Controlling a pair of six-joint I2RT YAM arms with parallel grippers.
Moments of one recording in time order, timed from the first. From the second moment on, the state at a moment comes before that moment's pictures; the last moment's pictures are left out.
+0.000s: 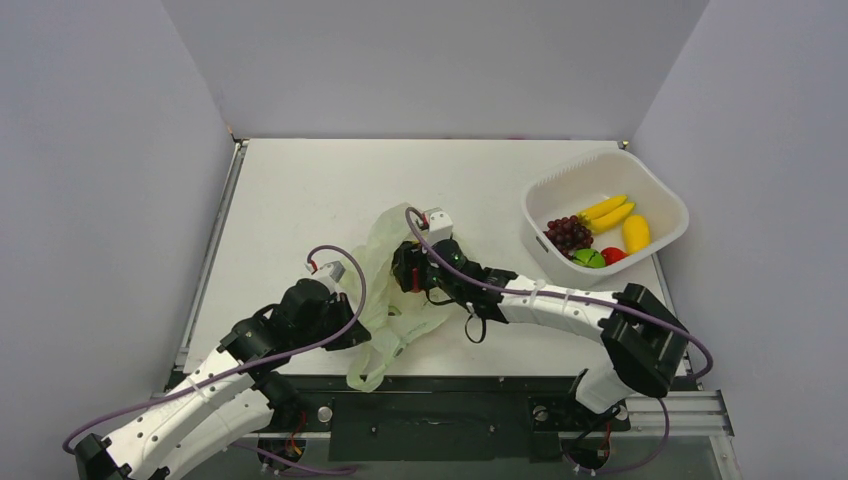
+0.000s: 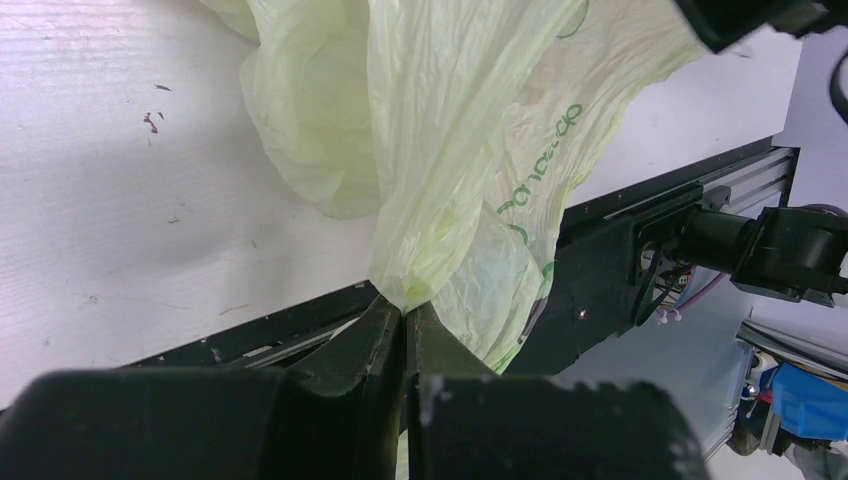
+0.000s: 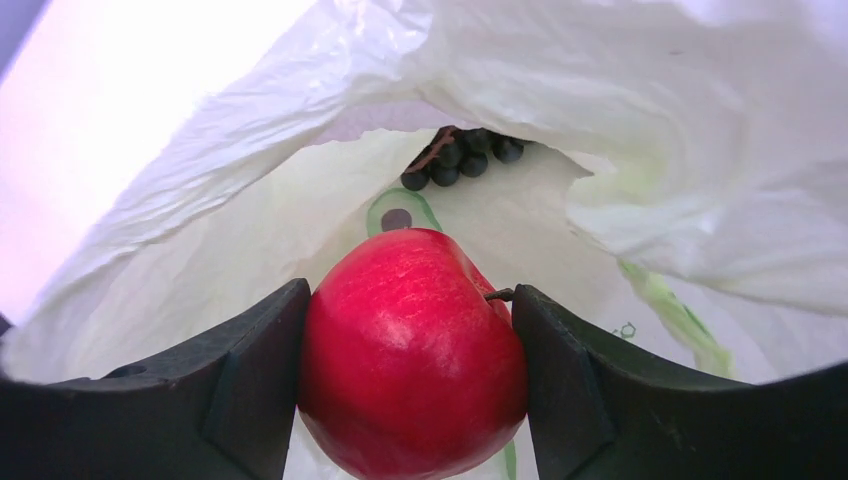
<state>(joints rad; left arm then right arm) -0.74 0.65 0.57 -0.69 0.08 -0.85 0.96 1.56 0.92 0.12 0.24 0.43</state>
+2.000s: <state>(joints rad) -0.74 0.70 0.49 -0.47 0.09 -0.91 0.08 1.49 1.12 -0.35 0.36 0.58</state>
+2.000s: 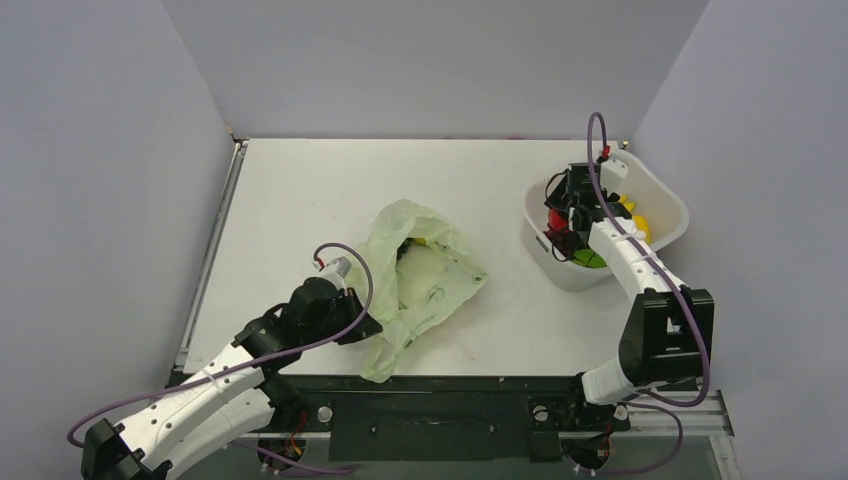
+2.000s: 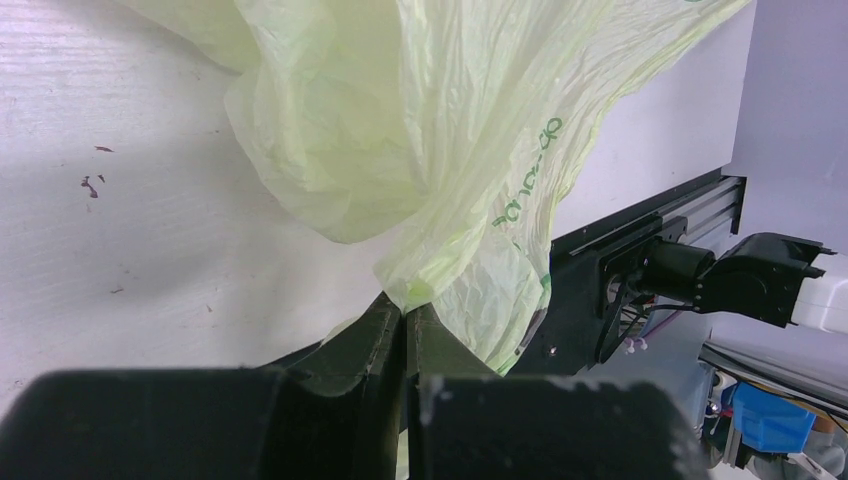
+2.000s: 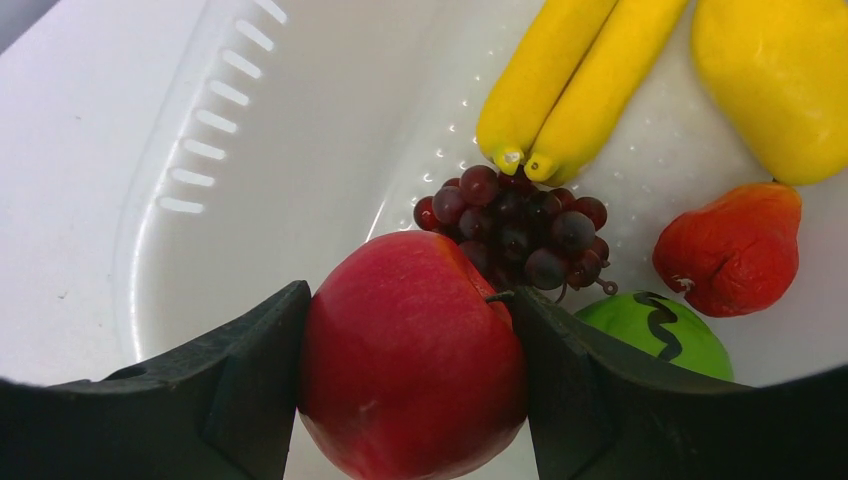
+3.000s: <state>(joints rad) -0.74 0.71 0.48 -0.45 0.09 -0.91 0.35 1.24 1.10 -0.37 0.58 0.47</state>
